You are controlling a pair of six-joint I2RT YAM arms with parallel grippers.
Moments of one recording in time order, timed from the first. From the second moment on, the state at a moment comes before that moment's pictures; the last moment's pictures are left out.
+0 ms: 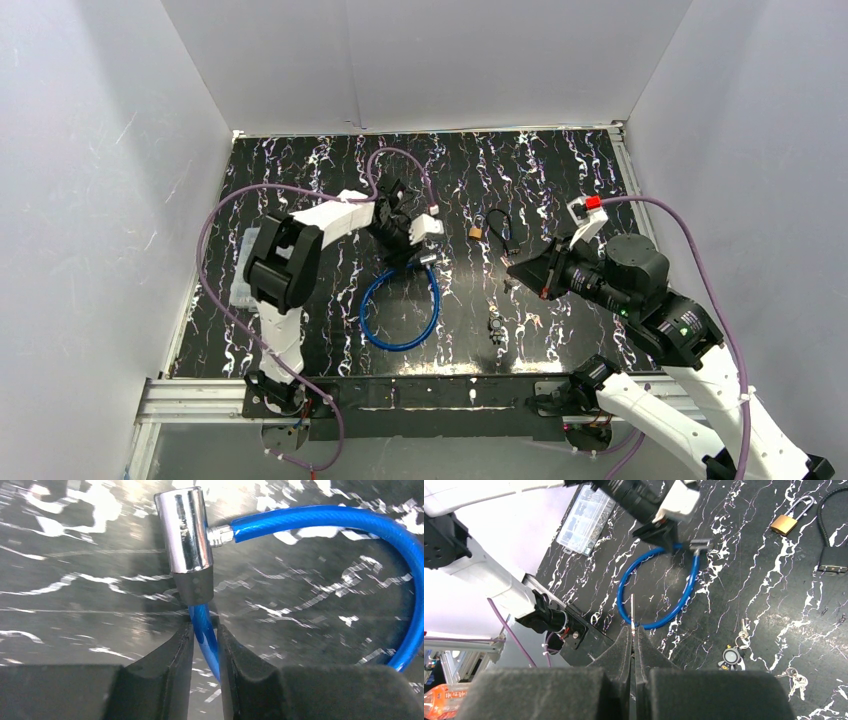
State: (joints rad) left arm -0.50 2.00 1.41 -0.83 0.51 0.88; right arm 0.67 0.61 0.99 -0.70 -0.18 0.56
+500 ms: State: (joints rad) left arm -0.53 1.90 1.35 -0.91 0.51 0.86; right arm 0.67 0.60 0.99 -0.70 -0.20 0.57
